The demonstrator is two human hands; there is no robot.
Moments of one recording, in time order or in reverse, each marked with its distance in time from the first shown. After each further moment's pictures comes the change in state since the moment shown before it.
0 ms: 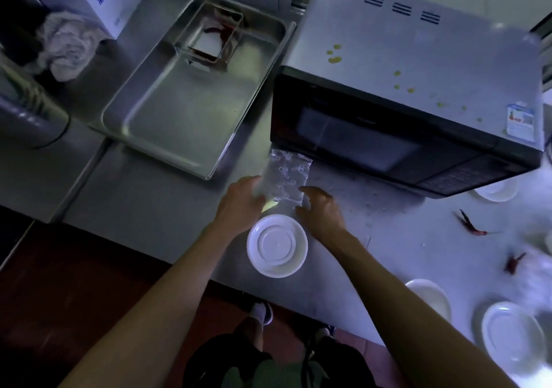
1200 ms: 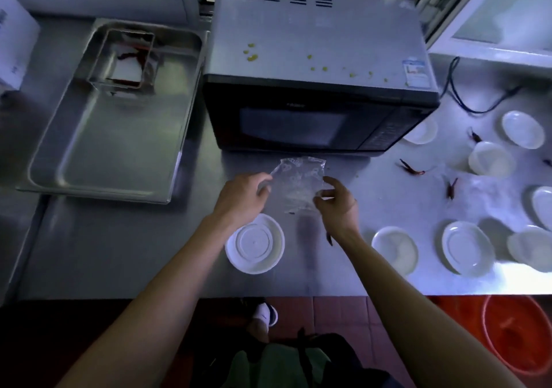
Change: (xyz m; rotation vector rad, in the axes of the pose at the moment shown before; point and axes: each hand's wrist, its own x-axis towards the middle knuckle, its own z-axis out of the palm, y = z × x) left_hand 0.006 0.076 0.002 0.118 -0.112 0.377; right_hand -0.070 0.054 -0.034 0.507 0.491 0.354
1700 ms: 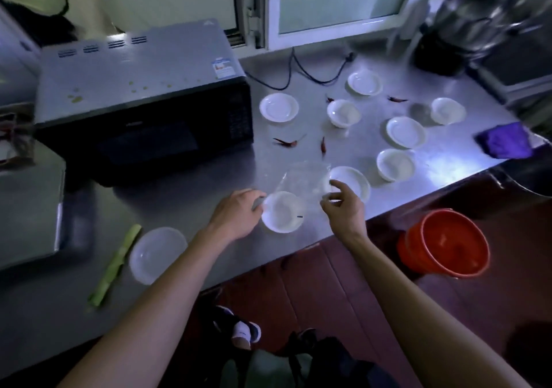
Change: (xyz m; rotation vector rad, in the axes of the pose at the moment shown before) left_hand -0.055 0.207 0.125 0.205 -0.224 0.307; right_hand -0.101 0.141 -0.228 0.187 0.365 0.092
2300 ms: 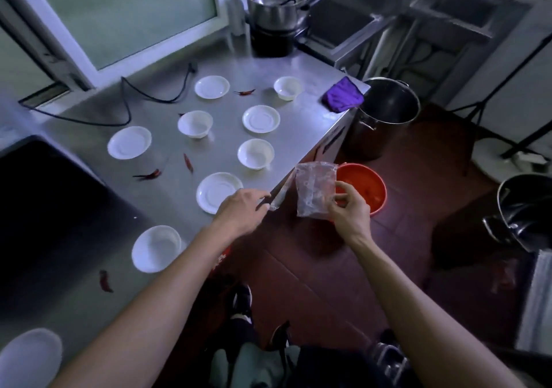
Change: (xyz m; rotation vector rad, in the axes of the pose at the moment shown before) left_hand 0.051 0.266 0.126 0.136 -0.266 0.443; right_hand -0.042 0.143 -0.251 0.112 0.488 0.146
